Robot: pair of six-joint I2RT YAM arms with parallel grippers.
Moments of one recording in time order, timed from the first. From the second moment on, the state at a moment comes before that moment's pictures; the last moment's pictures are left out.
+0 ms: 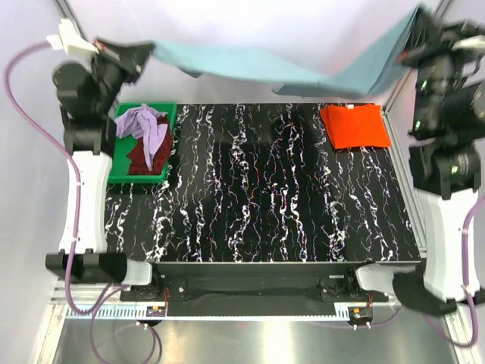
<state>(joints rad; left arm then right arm) 0.02 1.42 1.81 -0.08 0.36 -0.97 0.26 1.32 2.09 -0.17 0.33 0.19</state>
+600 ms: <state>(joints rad) 0.03 1.06 0.77 -0.17 0.40 -0.79 0.26 0.70 1.06 -0.77 0.34 0.56</state>
